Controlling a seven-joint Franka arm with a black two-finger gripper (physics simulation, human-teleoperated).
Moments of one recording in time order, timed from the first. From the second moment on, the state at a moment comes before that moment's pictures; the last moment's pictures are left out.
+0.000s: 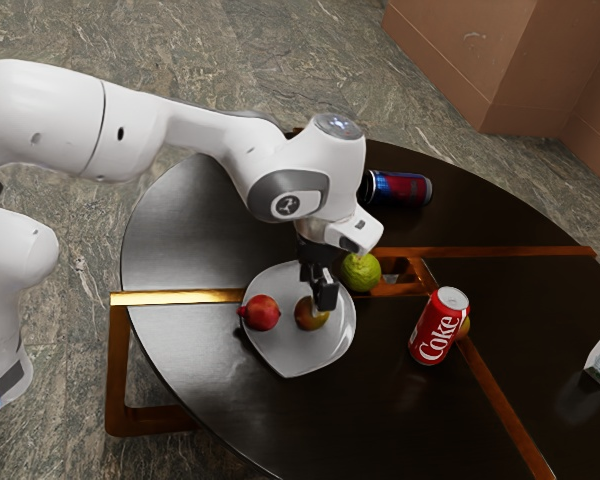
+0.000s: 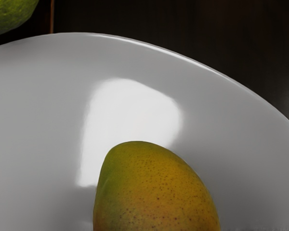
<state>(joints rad) 1.13 -0.56 -1.23 -2.16 -0.55 2.05 0.15</state>
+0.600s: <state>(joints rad) 1.21 -0.45 -1.33 -2.06 -0.46 1.97 0.15</state>
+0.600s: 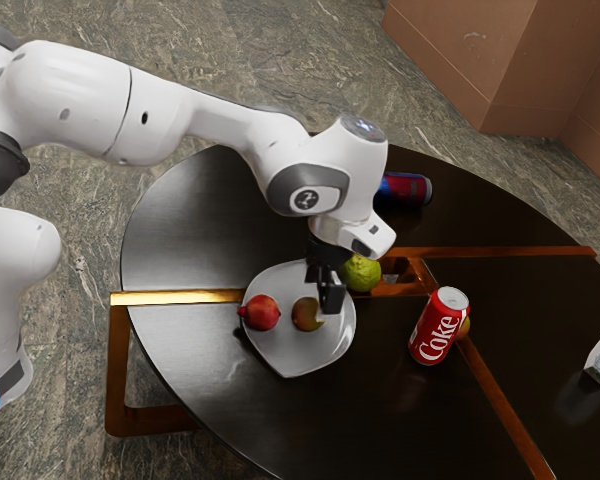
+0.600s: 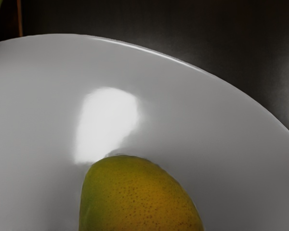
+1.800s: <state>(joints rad) 1.41 -0.39 -1.54 -2.10 -0.46 2.04 0.13</state>
